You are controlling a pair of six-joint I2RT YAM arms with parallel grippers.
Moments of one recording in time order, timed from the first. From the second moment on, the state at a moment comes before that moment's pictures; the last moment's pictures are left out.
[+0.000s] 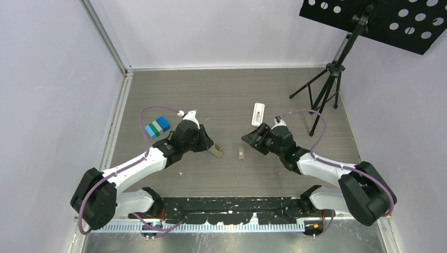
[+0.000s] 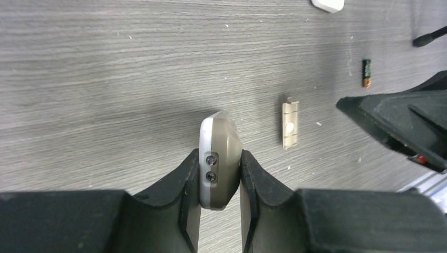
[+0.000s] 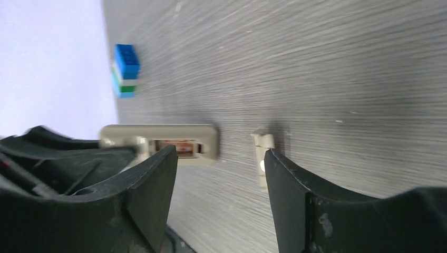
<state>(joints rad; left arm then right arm) -0.66 1.18 0.62 -0.10 -0.05 -0.74 0.57 1.25 0.37 0.44 -0.11 1.11</state>
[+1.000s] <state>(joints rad) -0.66 1.07 0.74 -0.14 0.86 -0.39 0.82 1.06 0.55 0.13 -0.74 0.51</state>
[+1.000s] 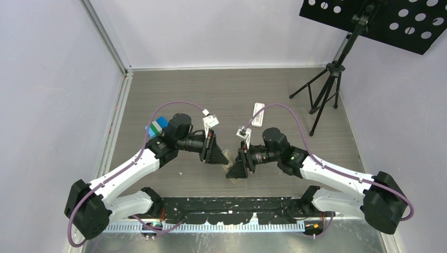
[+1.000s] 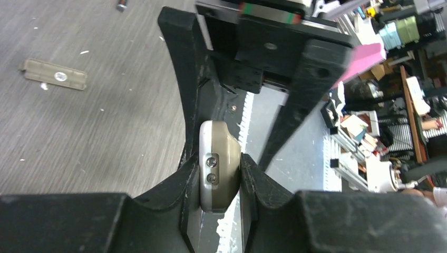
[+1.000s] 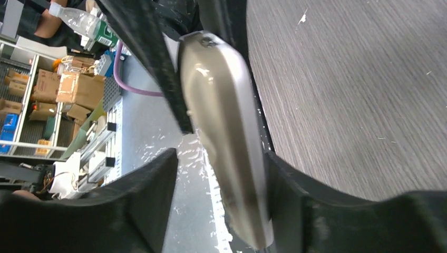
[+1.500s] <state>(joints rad) -0.67 0.98 0.65 0.28 0.74 -0.73 0.83 0.97 0.55 0.31 -0.60 0.65</state>
